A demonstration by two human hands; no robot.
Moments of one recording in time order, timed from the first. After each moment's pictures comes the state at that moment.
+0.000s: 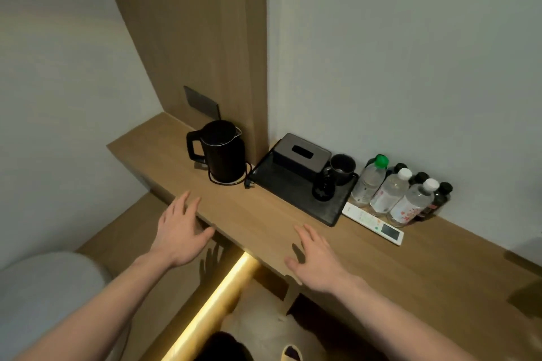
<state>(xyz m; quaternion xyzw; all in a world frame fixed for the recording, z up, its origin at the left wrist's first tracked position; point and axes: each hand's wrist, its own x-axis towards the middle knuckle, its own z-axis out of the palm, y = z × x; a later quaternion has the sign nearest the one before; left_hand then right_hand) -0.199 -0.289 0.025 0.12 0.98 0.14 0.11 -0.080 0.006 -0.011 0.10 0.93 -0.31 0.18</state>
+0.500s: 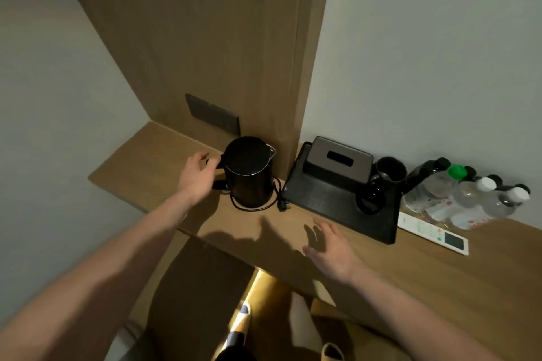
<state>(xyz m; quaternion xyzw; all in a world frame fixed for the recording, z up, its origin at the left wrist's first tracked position) -0.505 -0.313 -0.004 0.01 0.89 0.42 0.18 -0.257 -0.081 -0.040 0.26 0.88 -0.34 0.19</state>
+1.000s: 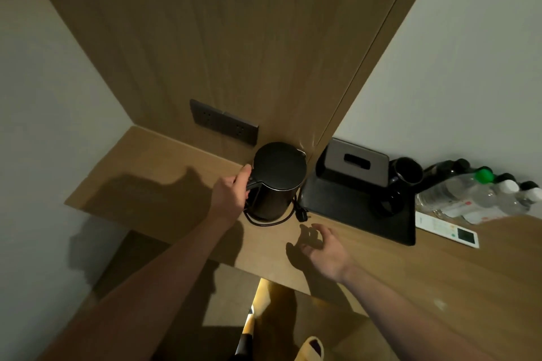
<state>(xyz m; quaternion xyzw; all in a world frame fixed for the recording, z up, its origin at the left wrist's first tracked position) -0.551 -0.309 -0.039 0.12 0.80 0.54 0.22 -0.353 -0.148 -0.068 0.43 0.78 -0.41 0.20</state>
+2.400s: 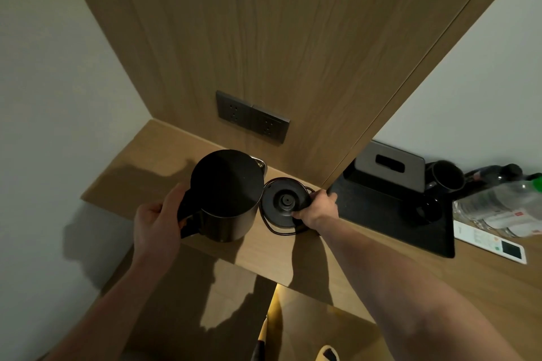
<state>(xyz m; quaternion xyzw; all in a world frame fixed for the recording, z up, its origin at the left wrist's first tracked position) -0.554 -0.444 -0.016 -0.03 0.77 0.63 0.05 -0.494 -0.150 -0.146 0.50 0.80 -0.30 0.15</state>
